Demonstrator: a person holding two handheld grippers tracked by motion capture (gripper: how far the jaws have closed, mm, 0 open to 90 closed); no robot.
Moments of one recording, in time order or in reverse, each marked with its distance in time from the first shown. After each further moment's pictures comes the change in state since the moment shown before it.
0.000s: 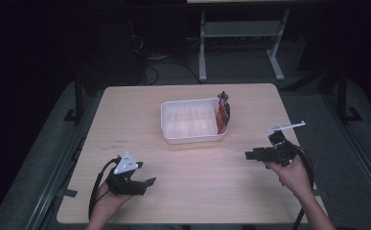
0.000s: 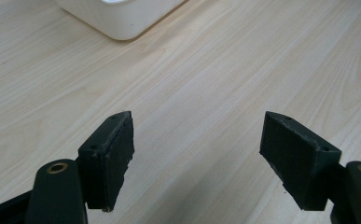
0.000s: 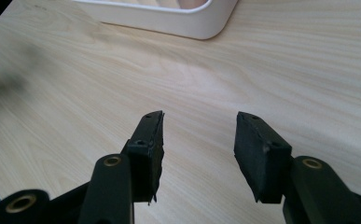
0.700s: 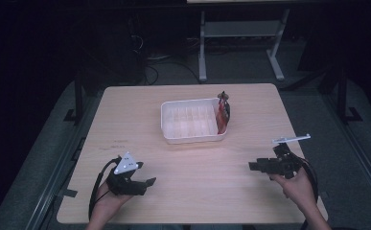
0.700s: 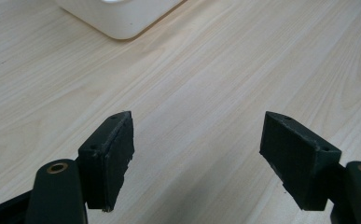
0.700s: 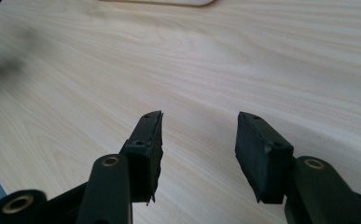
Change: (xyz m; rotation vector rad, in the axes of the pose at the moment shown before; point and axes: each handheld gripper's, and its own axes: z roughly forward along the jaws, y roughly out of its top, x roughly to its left) left arm 0.000 0.000 0.001 0.003 -0.002 -0.001; right arm -0.006 -0.035 0.000 -0.001 0.011 0.015
